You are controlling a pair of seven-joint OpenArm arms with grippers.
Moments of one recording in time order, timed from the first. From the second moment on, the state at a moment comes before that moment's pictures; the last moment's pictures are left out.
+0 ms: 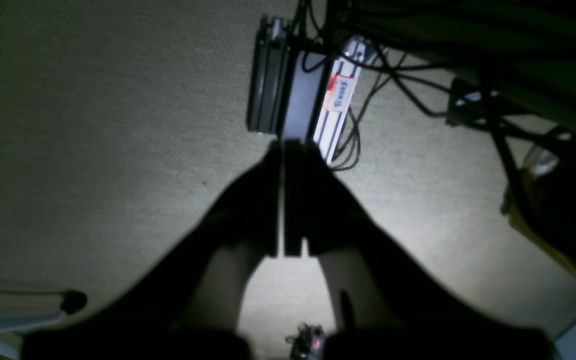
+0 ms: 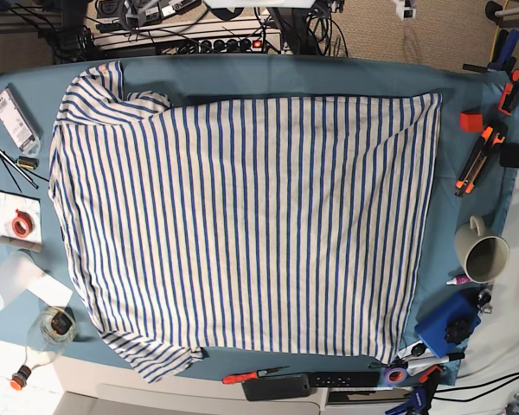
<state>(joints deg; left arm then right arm) 23.1 -6.6 -12.8 29.3 -6.0 -19.7 1.3 -19.9 15.1 11.3 24.0 7.0 22.0 -3.2</state>
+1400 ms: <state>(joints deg) 63.6 -6.8 -12.8 100.0 -5.4 -15.4 -4.6 -61.3 15.7 5.9 107.2 -0.5 11.6 -10.4</state>
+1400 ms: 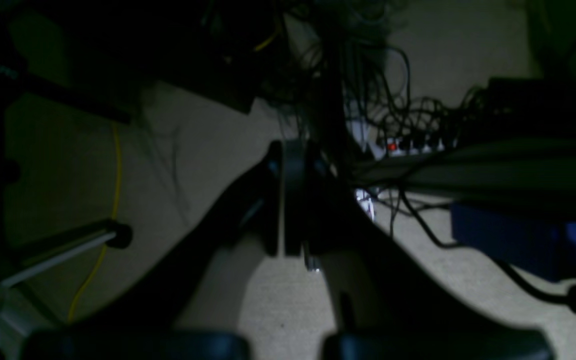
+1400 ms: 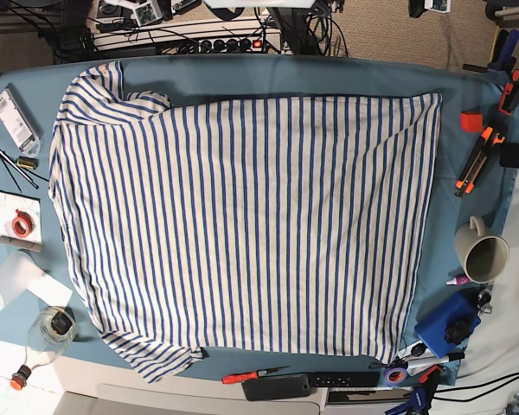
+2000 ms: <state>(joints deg) 64.9 -6.8 -12.8 123.6 -5.4 -15.6 7.9 -62.9 15.8 10.2 131.9 4.6 11.6 -21.7</state>
